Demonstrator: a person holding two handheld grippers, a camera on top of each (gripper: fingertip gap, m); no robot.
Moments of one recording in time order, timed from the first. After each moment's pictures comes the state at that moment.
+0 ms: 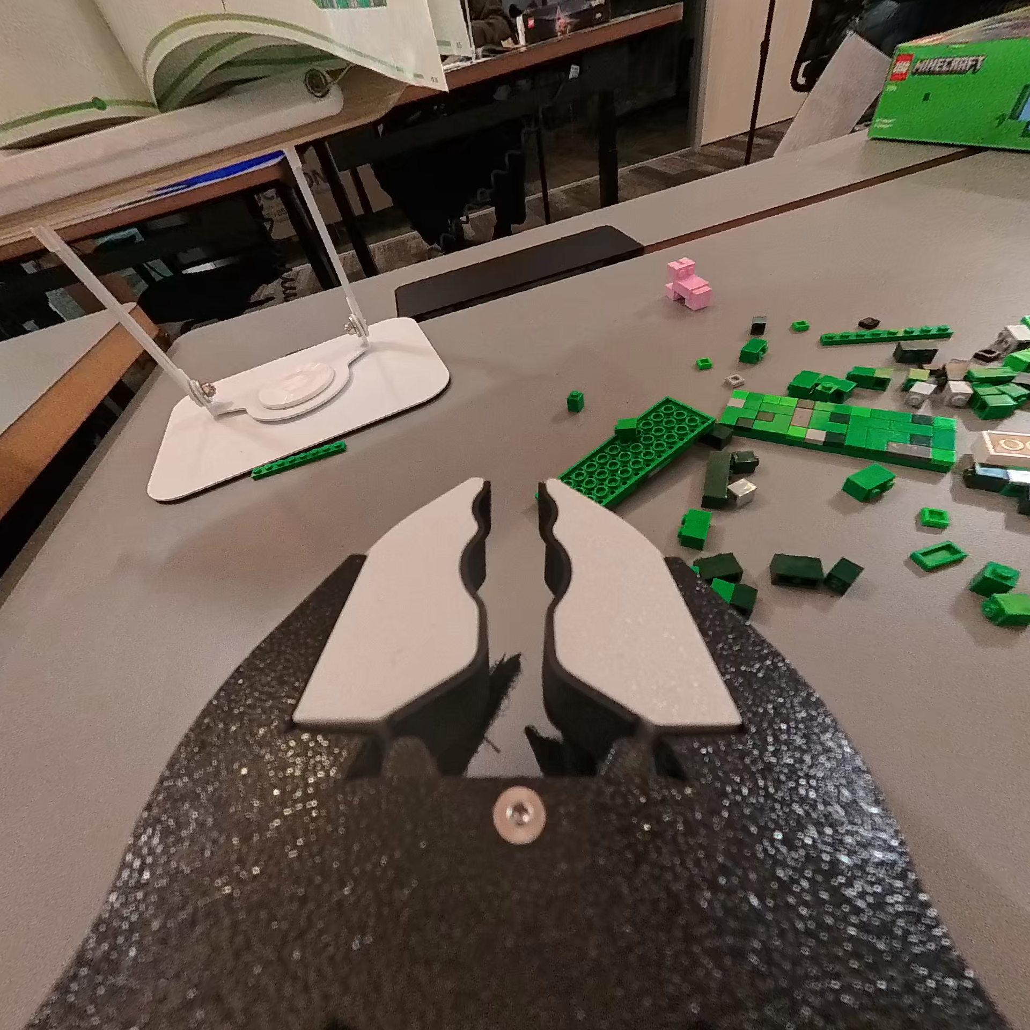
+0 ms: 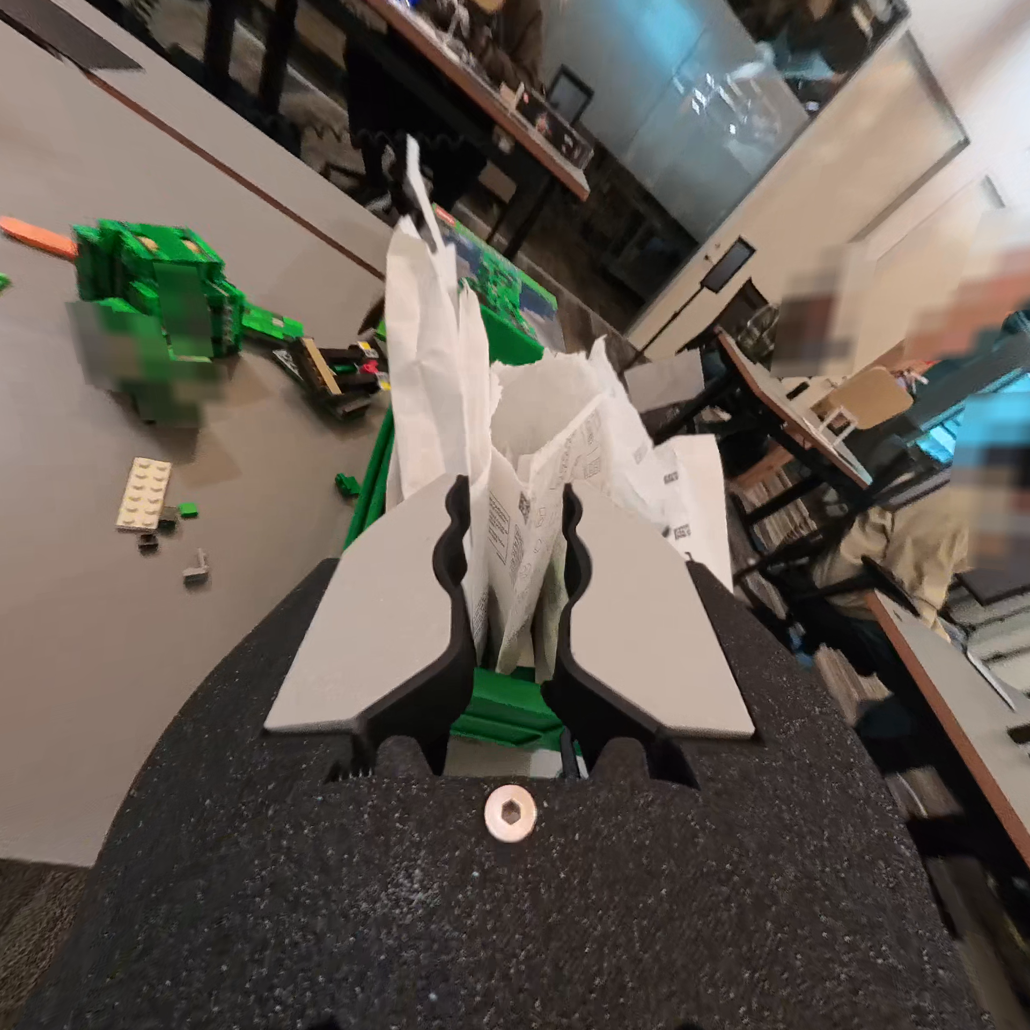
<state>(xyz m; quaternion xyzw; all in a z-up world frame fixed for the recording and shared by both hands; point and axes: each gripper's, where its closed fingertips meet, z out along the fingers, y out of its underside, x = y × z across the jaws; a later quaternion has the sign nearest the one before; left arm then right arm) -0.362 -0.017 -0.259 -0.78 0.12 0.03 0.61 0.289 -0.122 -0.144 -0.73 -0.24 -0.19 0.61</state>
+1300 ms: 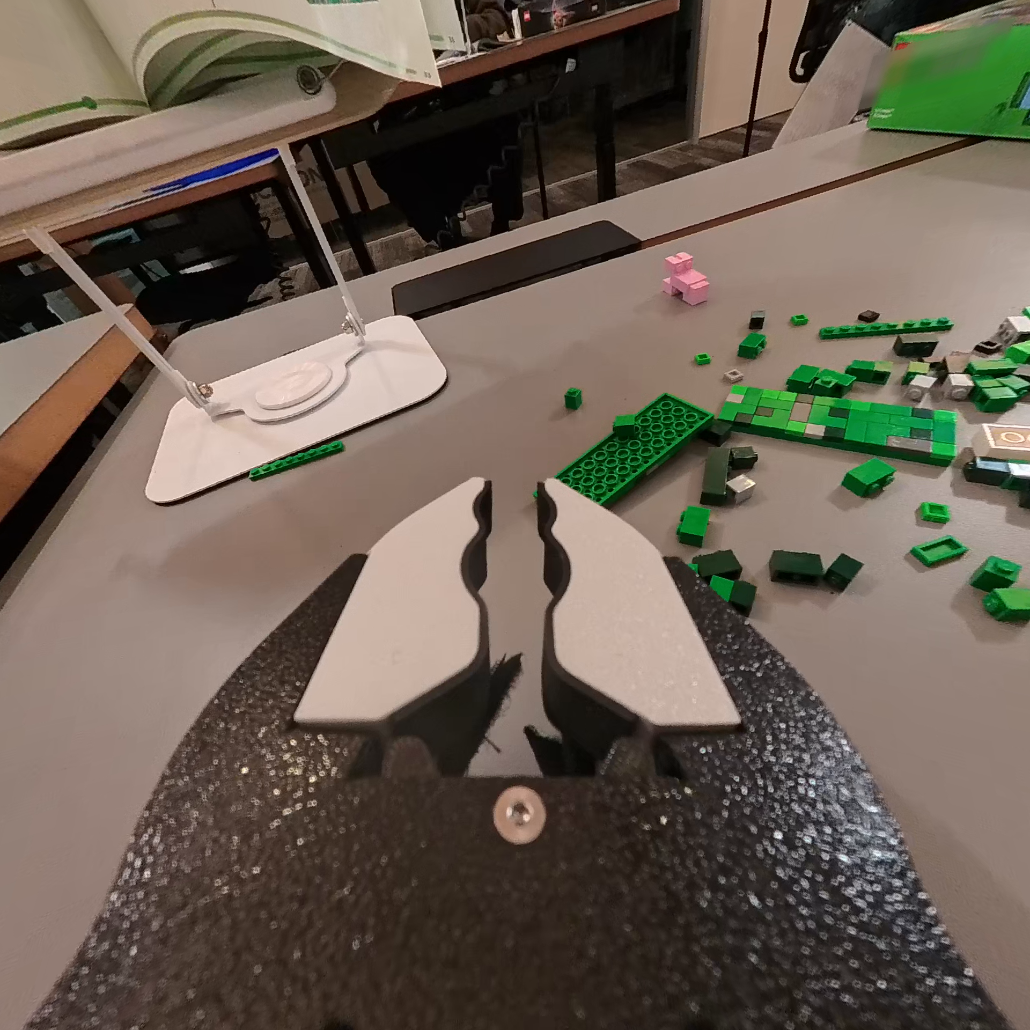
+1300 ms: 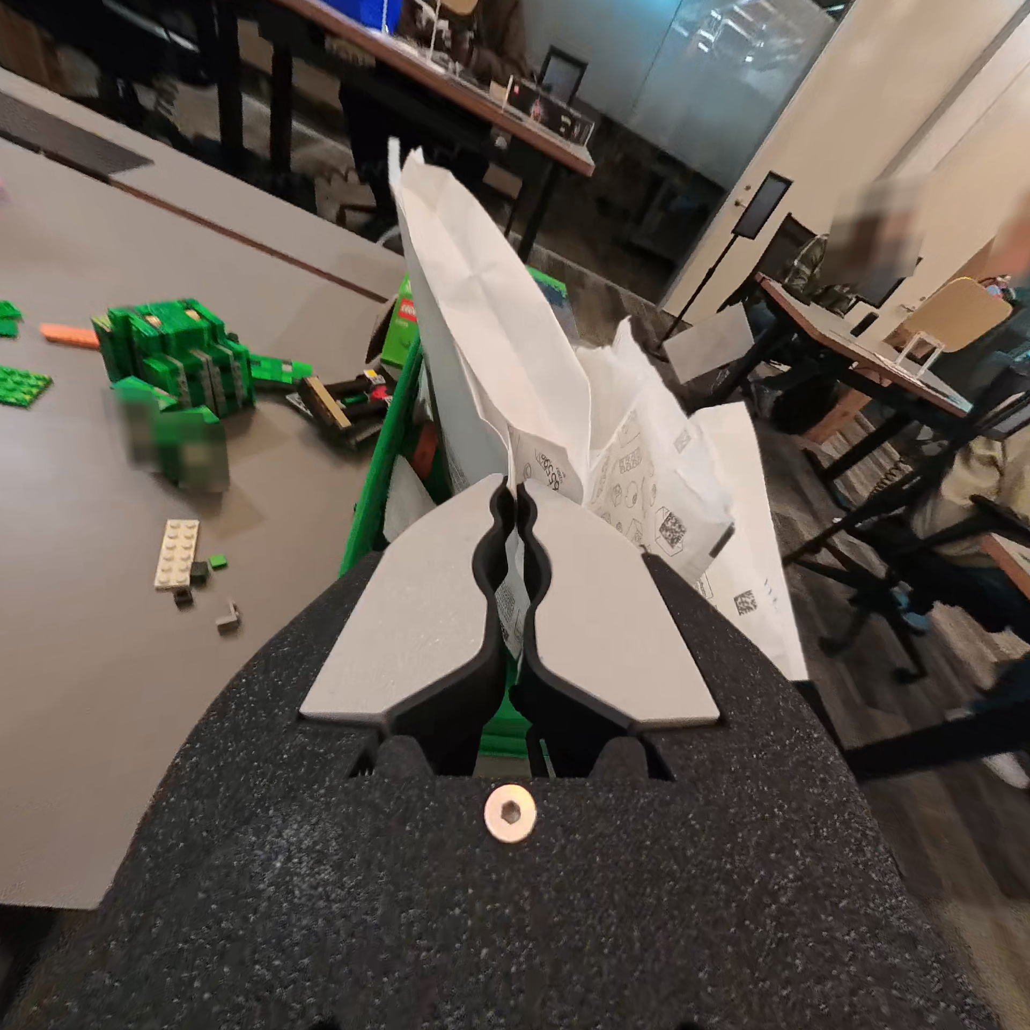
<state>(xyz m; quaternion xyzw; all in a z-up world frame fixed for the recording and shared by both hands) -0.361 -0.016 -0.261 -0.78 0.13 0.03 0.61 0.302 -0.110 -0.141 -0.76 -0.17 -0.12 0.61</state>
